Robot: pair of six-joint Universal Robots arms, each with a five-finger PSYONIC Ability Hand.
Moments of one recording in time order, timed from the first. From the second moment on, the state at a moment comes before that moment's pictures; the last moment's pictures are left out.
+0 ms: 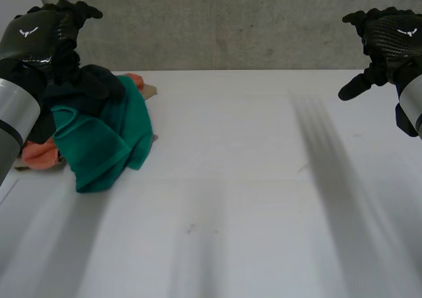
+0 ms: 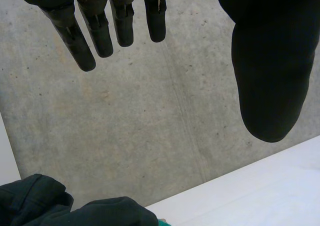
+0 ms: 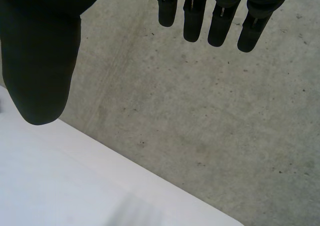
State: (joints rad) left arm 4.41 -1.51 -1.59 3.25 -1.53 3.11; right arm 1.83 -1.48 1.46 -0.05 1.51 3.00; left_hand 0.28 0.28 0.28 0.28 0.10; right_hand 0.23 0.27 0.28 0.28 0.10
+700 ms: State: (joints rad) left arm 4.61 -2.14 -1.11 3.31 -1.52 3.67; right arm 1.85 -1.47 1.47 -0.05 1.51 2.95; left_hand 0.20 0.20 0.21 0.20 0.05; right_hand 0.22 0.21 0.20 0.20 0.04
